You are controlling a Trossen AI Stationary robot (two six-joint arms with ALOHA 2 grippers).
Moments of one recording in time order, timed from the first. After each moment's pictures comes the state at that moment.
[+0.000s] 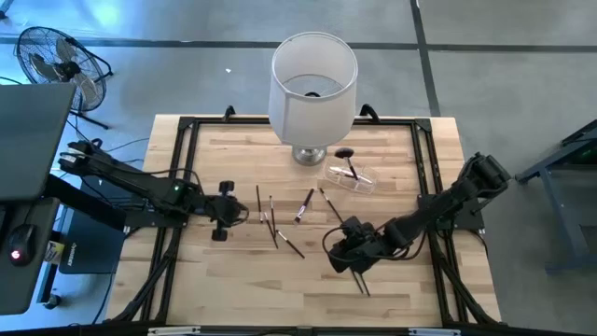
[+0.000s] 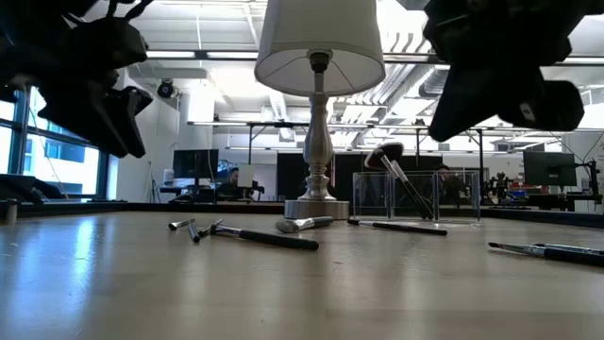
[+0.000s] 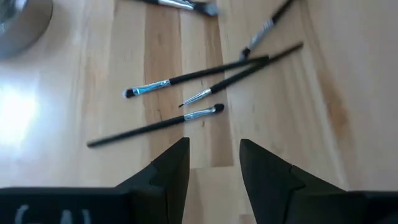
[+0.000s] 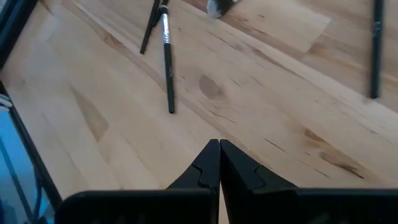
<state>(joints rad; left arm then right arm) -0.30 0.93 0.48 -0.40 -0.27 -0.04 0.54 1.62 0.97 -0.34 0.43 1.43</state>
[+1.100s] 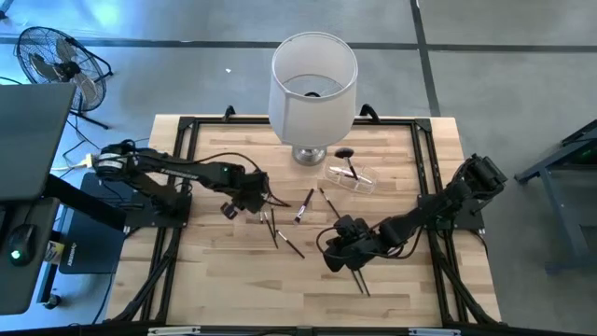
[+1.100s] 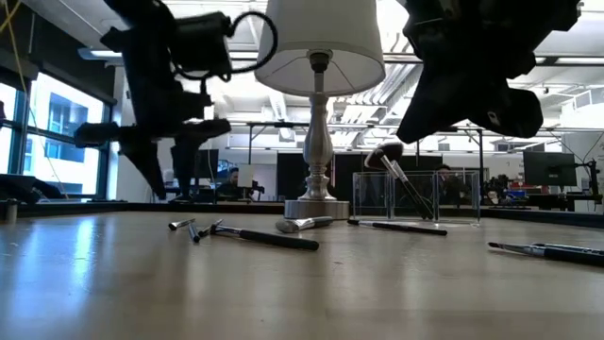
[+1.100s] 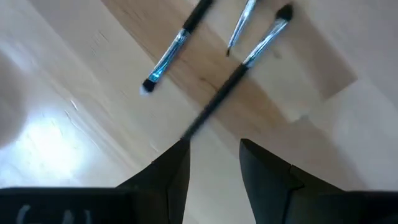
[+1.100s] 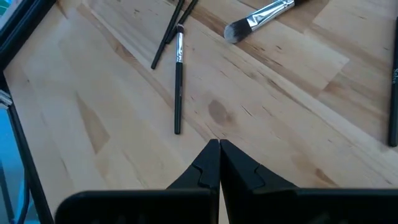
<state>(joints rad) 0.06 1.48 0.84 -0.63 -0.11 0.86 0.50 1.64 0.97 -0.25 0.46 1.28</state>
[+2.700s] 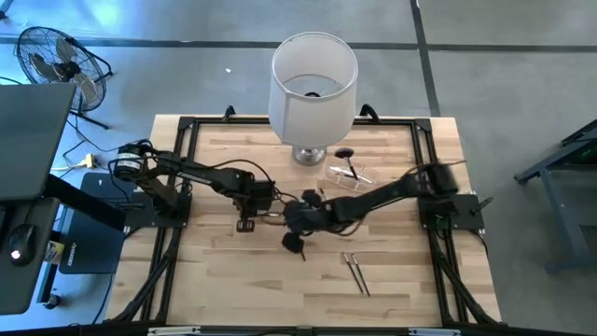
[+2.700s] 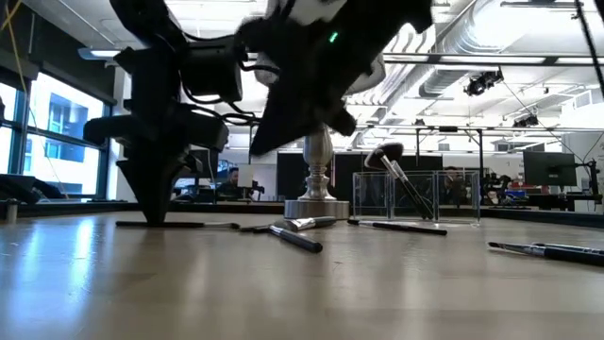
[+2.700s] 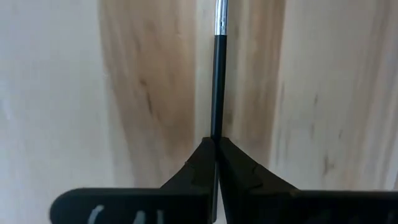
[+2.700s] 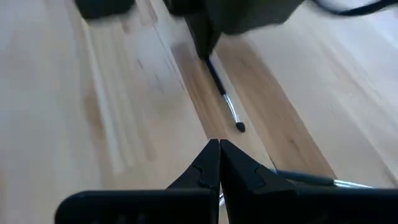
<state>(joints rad) 0.01 1.64 0.84 -0.63 0.12 0.00 0.21 2.02 1.40 -0.23 0.33 0.49</state>
